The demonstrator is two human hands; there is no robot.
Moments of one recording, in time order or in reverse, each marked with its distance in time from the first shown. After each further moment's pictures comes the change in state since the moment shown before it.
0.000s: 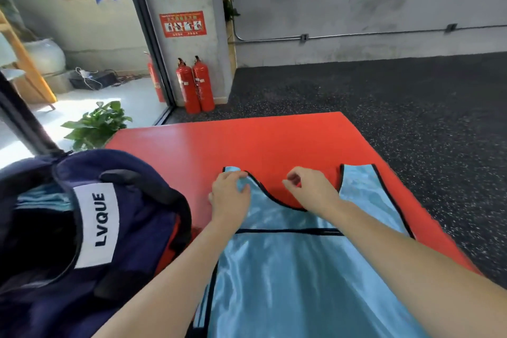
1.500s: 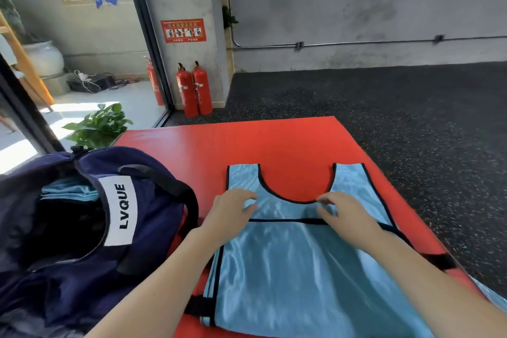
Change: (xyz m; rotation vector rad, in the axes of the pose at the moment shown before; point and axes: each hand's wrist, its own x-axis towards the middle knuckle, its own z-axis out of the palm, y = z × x) left_hand -0.036 -0.017 -0.044 0.192 -0.412 0.270; right_hand -0.090 0.049 -0.032 -0.086 -0.054 0.027
